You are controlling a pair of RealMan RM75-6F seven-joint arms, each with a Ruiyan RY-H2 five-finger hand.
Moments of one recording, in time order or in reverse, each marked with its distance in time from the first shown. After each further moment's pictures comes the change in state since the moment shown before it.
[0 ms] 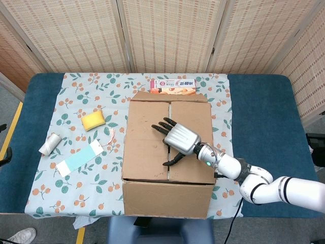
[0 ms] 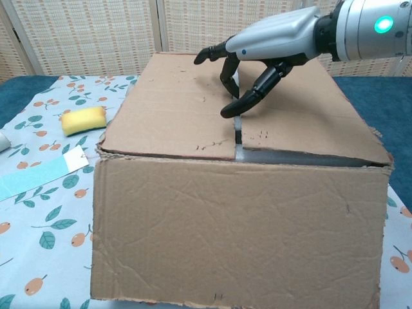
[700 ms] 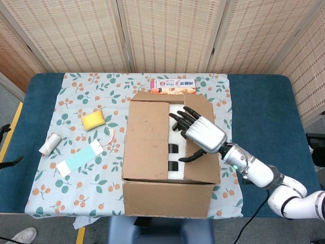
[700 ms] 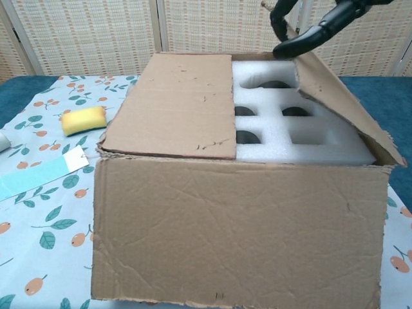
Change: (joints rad) left arm 0.002 -0.021 -0.009 -0.020 -0.013 0.028 0.064; right arm -0.170 0.228 -0.011 -0.164 -0.121 0.231 0.055
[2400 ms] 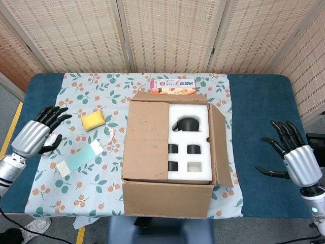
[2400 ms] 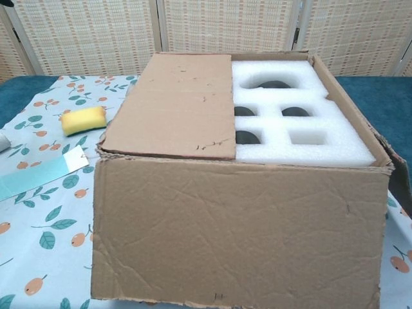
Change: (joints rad) left arm -0.249 0.169 0.020 -0.247 0.363 0.002 0.046; right arm -0.641 -0.223 -0.084 0.534 -0.233 0.834 0.400
